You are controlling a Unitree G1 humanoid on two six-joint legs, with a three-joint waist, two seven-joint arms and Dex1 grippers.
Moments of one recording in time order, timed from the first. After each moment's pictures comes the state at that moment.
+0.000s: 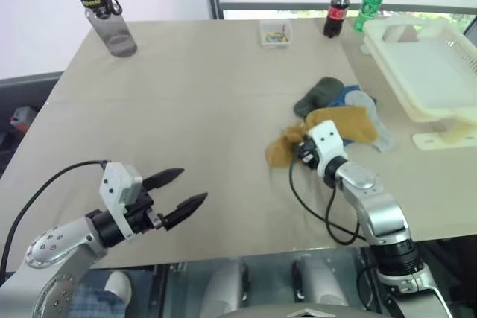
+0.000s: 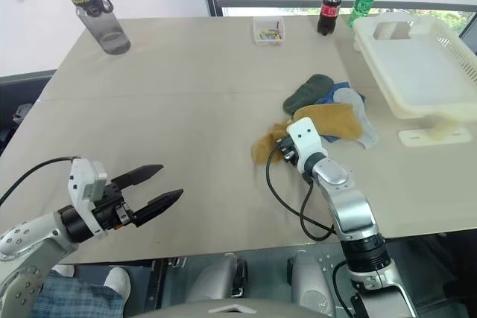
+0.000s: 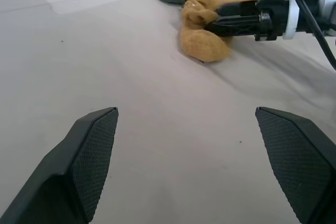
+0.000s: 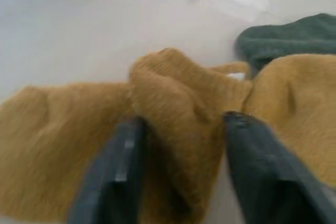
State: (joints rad) left arm 0.35 0.69 0.42 -0.60 -0.71 0.52 -0.82; right arm -0.29 -0.17 0.15 -0.23 -0.01 0.61 0.32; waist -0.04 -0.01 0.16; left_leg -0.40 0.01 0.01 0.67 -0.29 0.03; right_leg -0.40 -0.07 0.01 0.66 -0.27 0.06
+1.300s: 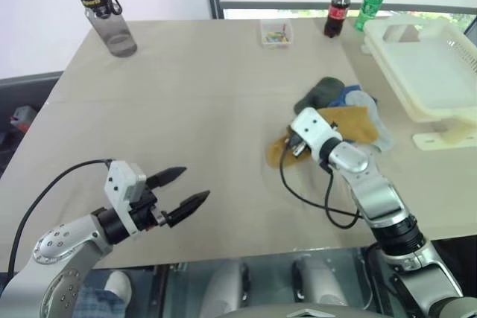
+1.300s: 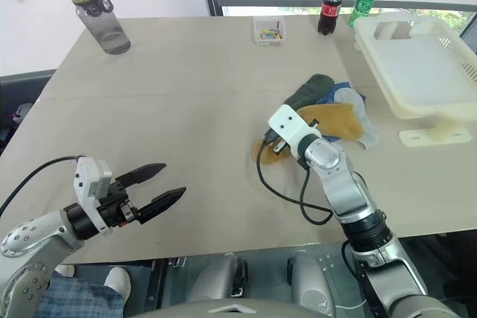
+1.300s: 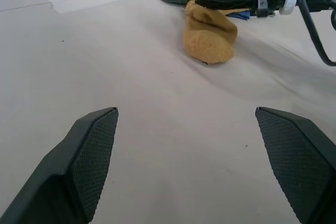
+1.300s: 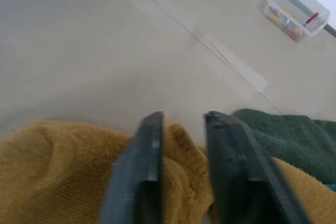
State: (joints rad) left arm 0.33 0.68 0.39 -0.58 -0.69 0.50 -0.80; right arm -0.46 -0.29 0.31 -0.23 -0.19 0.60 0.44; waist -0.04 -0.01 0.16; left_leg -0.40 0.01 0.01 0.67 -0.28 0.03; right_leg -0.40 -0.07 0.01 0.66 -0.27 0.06
